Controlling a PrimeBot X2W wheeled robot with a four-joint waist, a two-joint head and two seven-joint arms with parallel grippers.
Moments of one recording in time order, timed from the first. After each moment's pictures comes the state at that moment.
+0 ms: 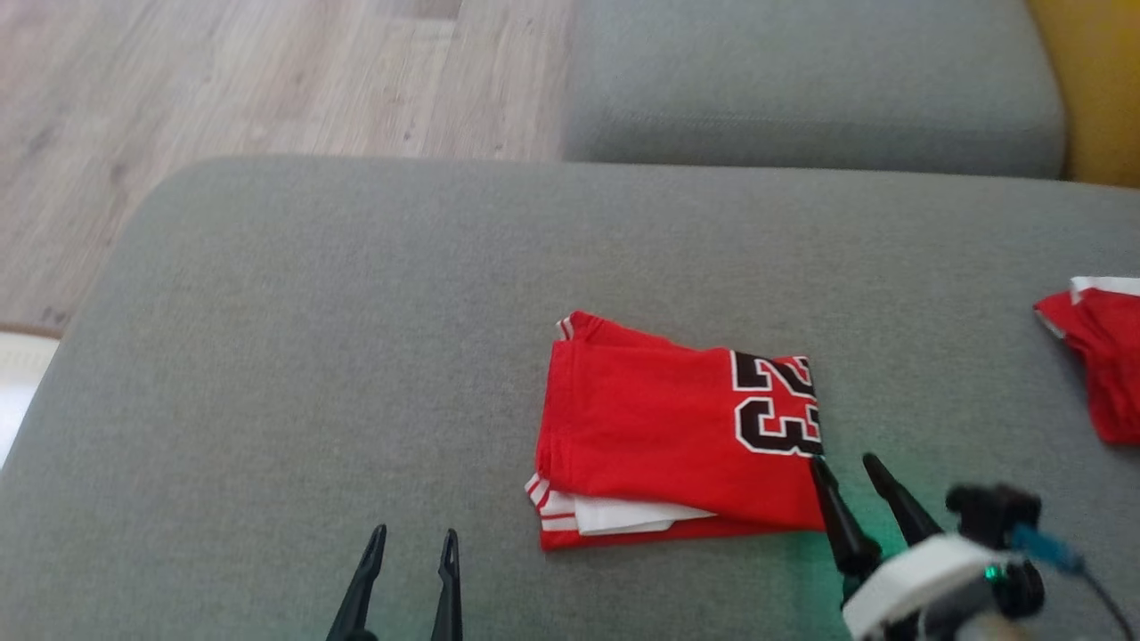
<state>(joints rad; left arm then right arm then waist) 0.22 0.08 -0.36 0.13 -0.15 0.15 -0.25 0.00 -0.19 0.29 0.40 0.53 0.13 -0.12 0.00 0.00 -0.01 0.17</state>
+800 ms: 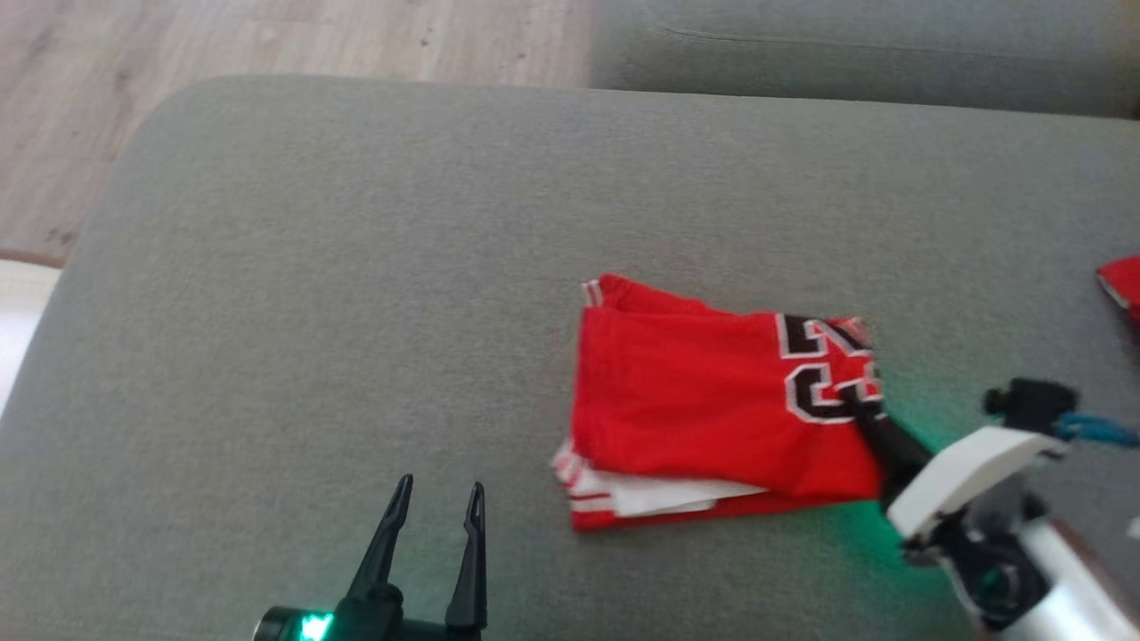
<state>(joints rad) 0.12 0.06 -0.40 0.15 -0.14 0.14 -0.25 -0.18 -0.32 0.39 0.42 1.04 0.13 0.17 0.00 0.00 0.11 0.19</state>
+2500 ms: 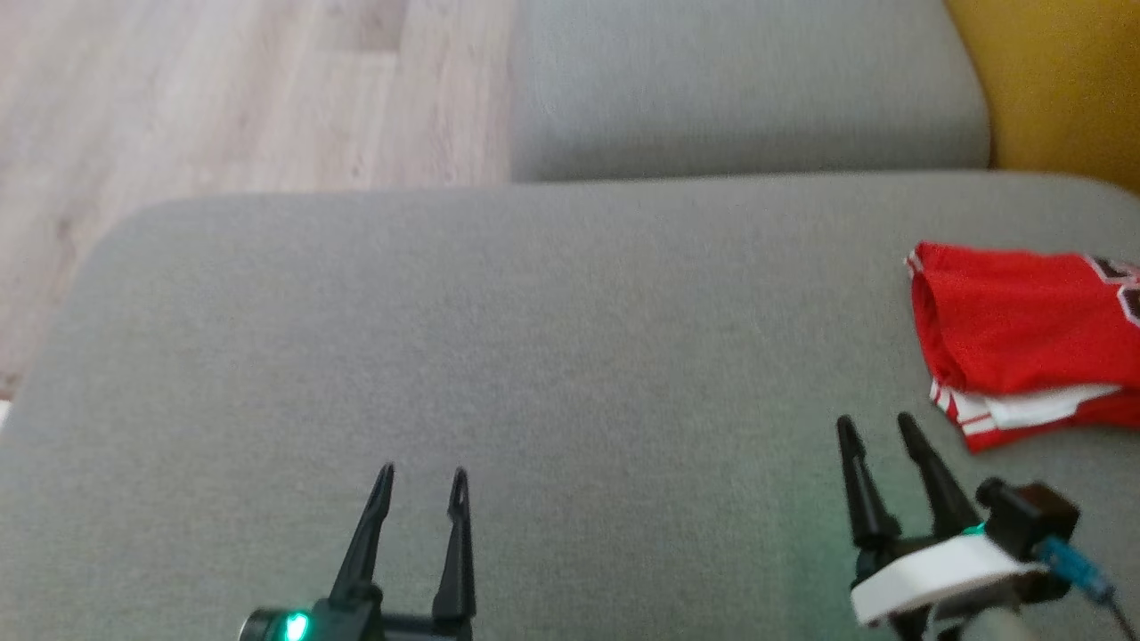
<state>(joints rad) 0.13 0.06 -0.37 0.08 -0.17 0.15 -0.25 0.02 -0.14 0.18 0.31 0.39 0.13 -0.22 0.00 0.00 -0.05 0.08</state>
